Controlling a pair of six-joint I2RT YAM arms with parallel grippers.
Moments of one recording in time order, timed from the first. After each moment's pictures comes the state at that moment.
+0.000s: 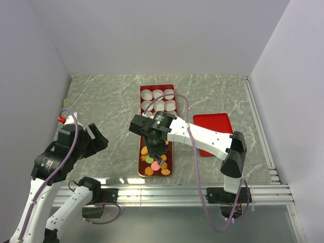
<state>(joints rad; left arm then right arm) -0.32 0.62 1.05 -1.17 -0.16 -0.69 1.17 1.83 1.82 -1.37 0.13 0.87</state>
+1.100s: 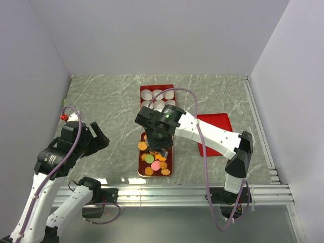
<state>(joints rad) -0.32 0.66 1.05 -1.17 -0.16 -0.70 1.10 1.77 1.83 -1.37 0.13 0.81</state>
